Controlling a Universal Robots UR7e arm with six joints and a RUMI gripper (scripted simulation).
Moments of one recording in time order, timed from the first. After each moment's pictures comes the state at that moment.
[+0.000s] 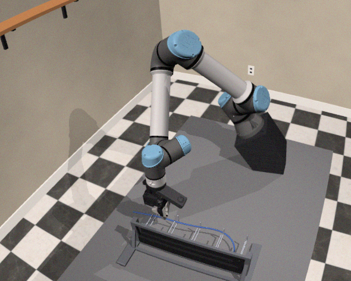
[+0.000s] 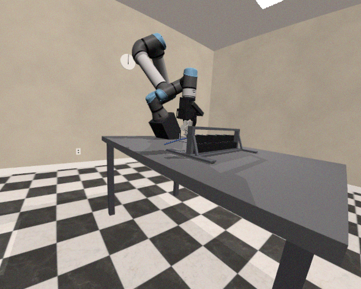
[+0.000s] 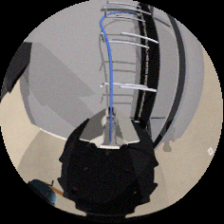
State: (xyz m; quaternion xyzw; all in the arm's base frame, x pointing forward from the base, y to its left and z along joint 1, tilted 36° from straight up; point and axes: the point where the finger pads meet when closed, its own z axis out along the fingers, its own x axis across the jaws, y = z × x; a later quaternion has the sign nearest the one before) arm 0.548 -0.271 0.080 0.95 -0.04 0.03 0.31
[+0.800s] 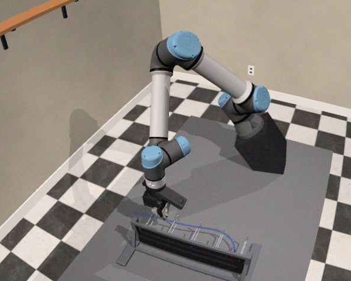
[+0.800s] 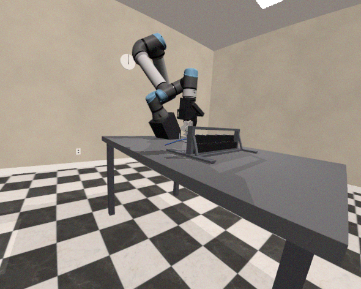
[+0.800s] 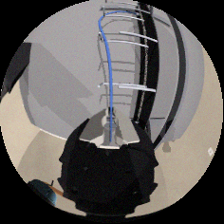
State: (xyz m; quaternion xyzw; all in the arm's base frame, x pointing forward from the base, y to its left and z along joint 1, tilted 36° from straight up) arm 0.551 -0.273 0.078 0.95 -0.04 0.03 0.31
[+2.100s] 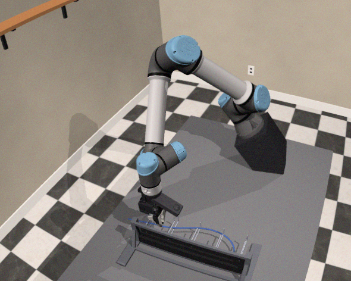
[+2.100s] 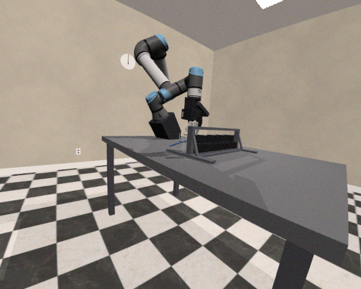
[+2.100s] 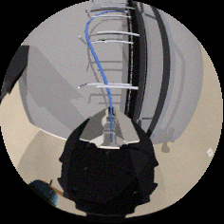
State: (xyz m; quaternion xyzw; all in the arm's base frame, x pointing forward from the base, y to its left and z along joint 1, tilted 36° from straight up) arm 0.587 -0.275 0.081 0.95 -0.04 0.03 0.31
